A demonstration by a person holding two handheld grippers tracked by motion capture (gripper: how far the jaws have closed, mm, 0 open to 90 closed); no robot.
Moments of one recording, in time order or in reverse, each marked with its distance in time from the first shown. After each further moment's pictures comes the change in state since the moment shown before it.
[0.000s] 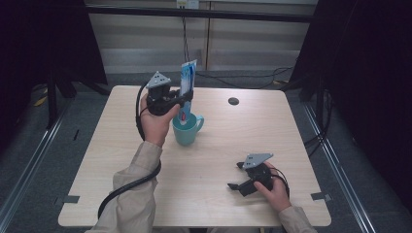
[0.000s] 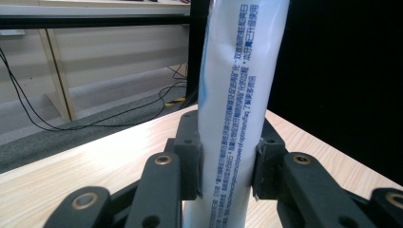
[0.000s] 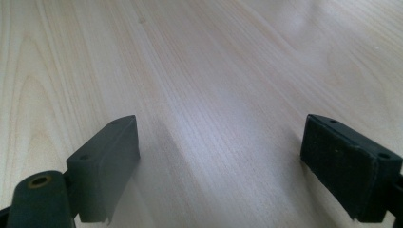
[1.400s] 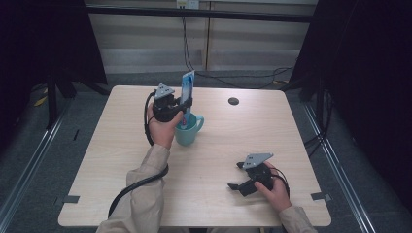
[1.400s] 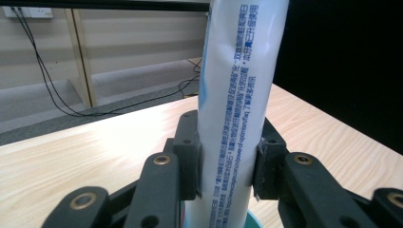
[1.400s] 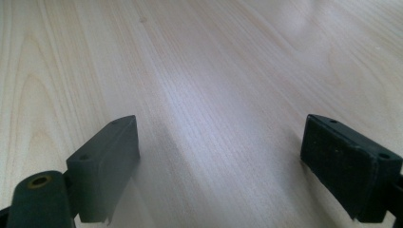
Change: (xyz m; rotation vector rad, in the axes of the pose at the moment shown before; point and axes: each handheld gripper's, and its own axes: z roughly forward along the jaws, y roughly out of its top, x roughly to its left) left arm 0.018 -0.048 0.035 0.011 0.094 -0.030; right arm 0.000 0.000 0.000 0.002 0.005 -0.005
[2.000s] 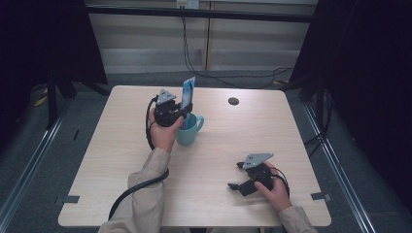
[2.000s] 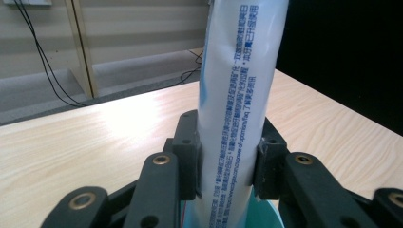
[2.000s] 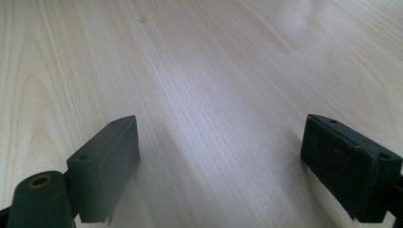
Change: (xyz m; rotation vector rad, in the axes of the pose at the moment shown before) left arm 0.001 -0.018 0.006 0.030 0.009 -0.010; right arm 0.000 0.000 0.000 0.001 0.001 0.002
